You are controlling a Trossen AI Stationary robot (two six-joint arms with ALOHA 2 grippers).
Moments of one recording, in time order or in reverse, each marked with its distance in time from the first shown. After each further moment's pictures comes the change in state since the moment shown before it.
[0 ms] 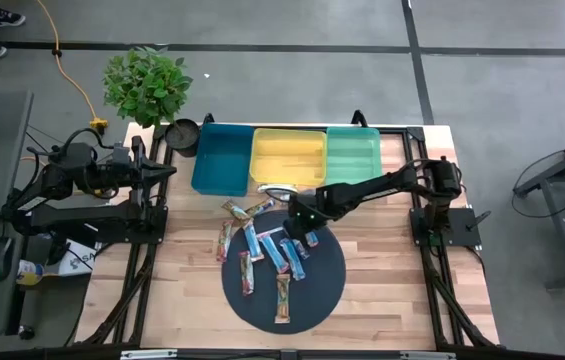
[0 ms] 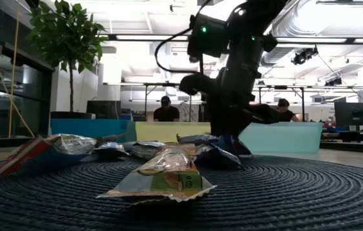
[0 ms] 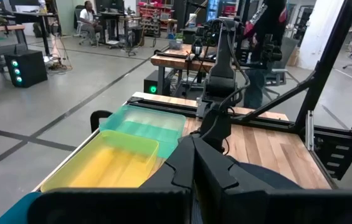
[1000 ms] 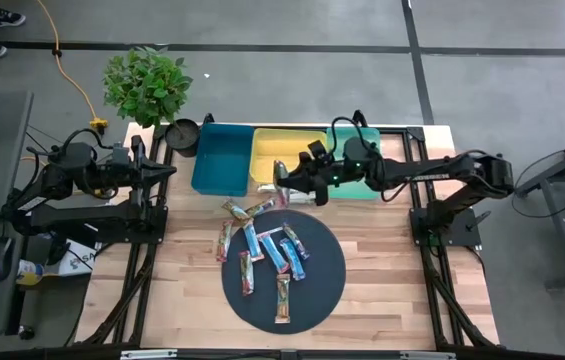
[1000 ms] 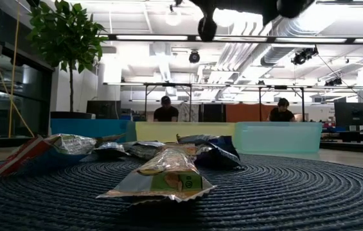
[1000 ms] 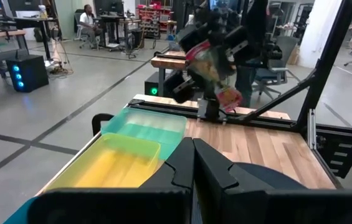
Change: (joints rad) left arm 0.000 0.000 0.000 0.005 0.000 0.023; right arm -0.180 -0.408 -0.242 1.129 -0.353 -0.388
